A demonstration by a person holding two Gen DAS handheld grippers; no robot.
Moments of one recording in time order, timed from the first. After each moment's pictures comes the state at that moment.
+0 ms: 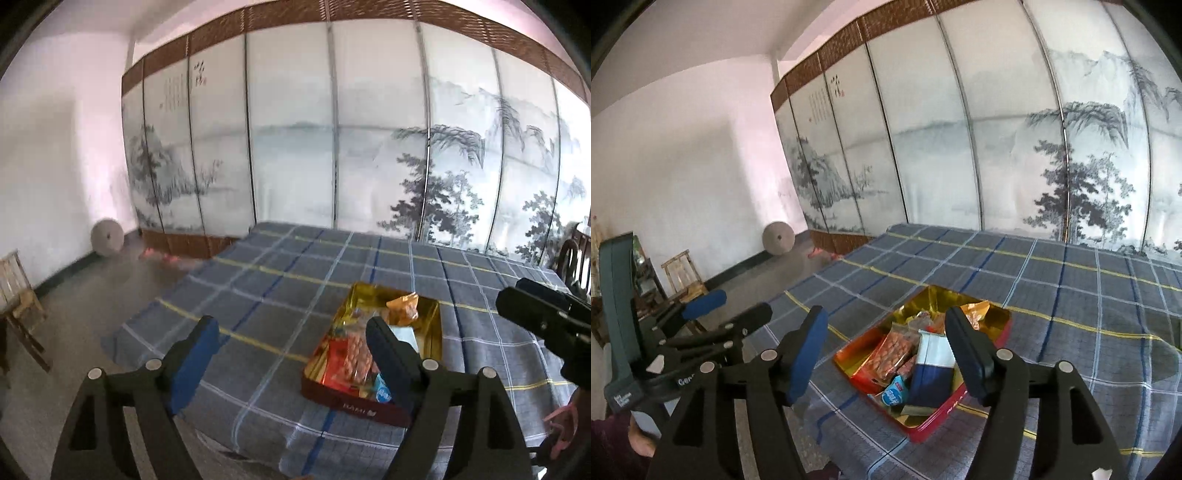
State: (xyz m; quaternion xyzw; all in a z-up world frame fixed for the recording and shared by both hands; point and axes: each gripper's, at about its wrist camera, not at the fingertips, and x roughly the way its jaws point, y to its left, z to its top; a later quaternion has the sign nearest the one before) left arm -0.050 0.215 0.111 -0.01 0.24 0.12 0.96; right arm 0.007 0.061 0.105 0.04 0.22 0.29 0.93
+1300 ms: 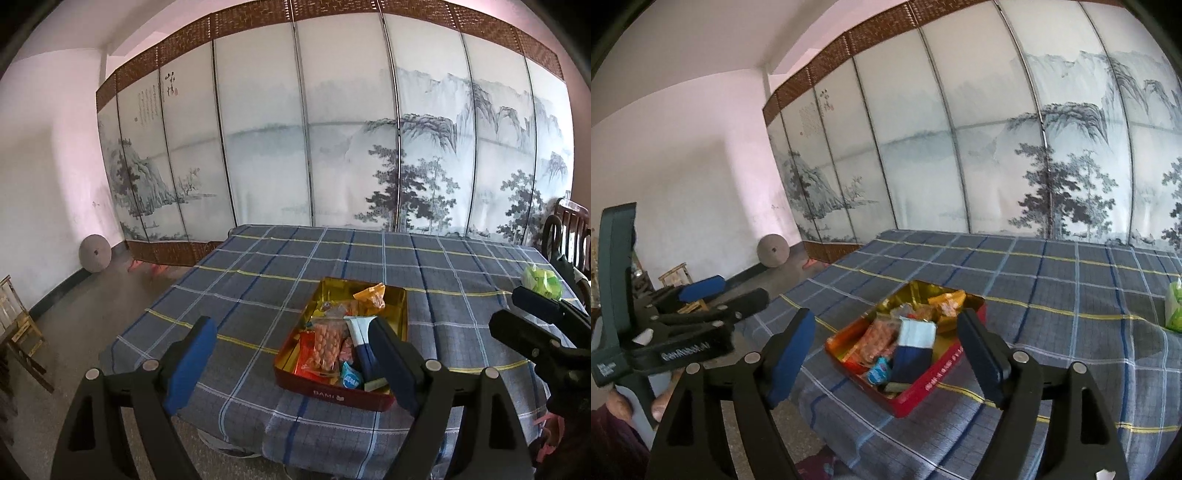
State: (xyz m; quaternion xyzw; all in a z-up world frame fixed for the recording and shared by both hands) left arm -0.058 0.182 0.132 0.02 0.27 0.08 0.96; right arm -0.020 0.017 0.092 0.06 0.22 0.27 0.94
